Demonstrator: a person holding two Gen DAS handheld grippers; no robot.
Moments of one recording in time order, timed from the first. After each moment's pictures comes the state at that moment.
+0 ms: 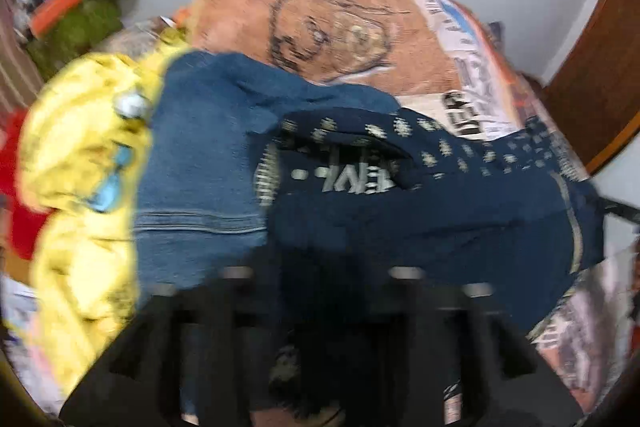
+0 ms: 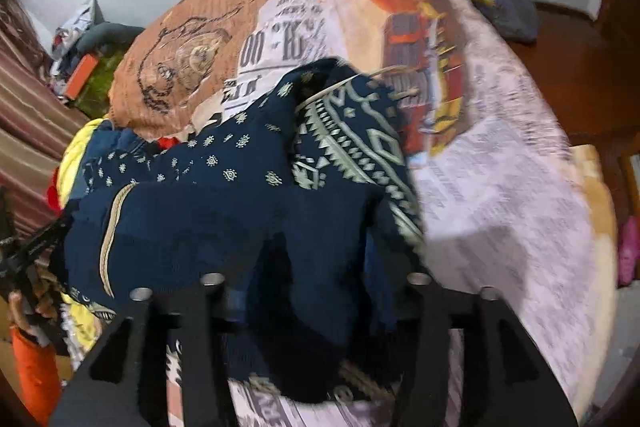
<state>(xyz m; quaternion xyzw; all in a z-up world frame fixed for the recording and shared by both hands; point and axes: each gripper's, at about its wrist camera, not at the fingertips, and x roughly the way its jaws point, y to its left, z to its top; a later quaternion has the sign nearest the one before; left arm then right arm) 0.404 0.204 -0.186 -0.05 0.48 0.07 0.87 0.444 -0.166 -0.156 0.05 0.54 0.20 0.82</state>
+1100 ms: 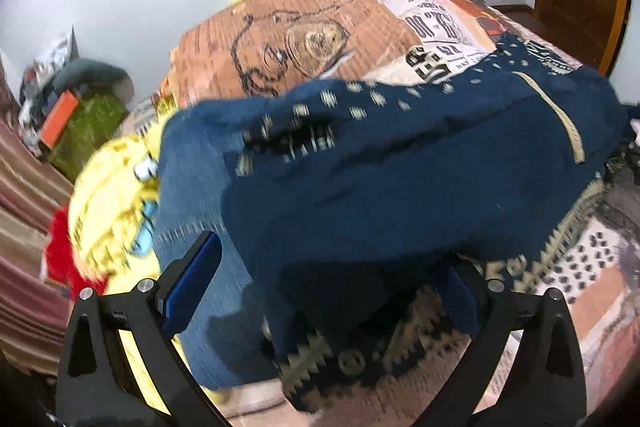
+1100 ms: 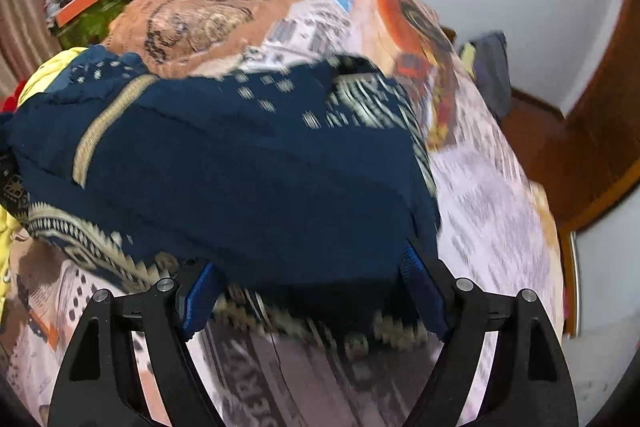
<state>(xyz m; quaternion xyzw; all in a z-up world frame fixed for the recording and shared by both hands) 0.384 0.141 -0.191 0.14 0.46 0.04 0.88 0.383 -0.118 -0.171 -0.11 0.47 0.17 0.86</state>
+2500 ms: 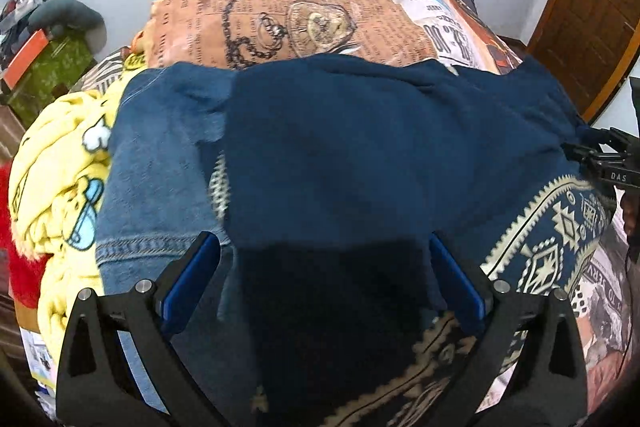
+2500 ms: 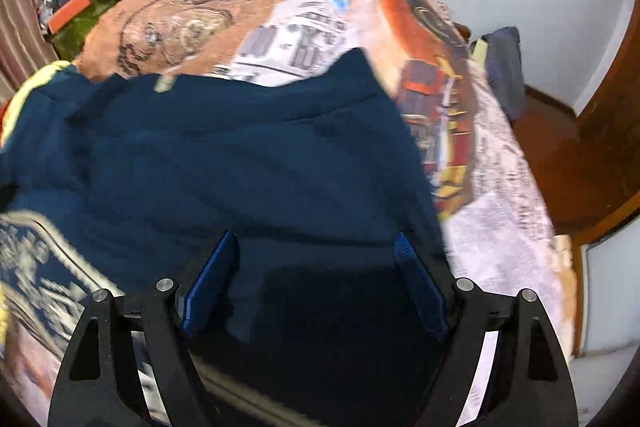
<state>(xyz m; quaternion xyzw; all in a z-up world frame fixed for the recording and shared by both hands) 0.417 0.185 -0.211 0.00 0.49 0.00 0.87 0.463 -0.122 -0.188 -0.11 0.49 0.18 0.85</state>
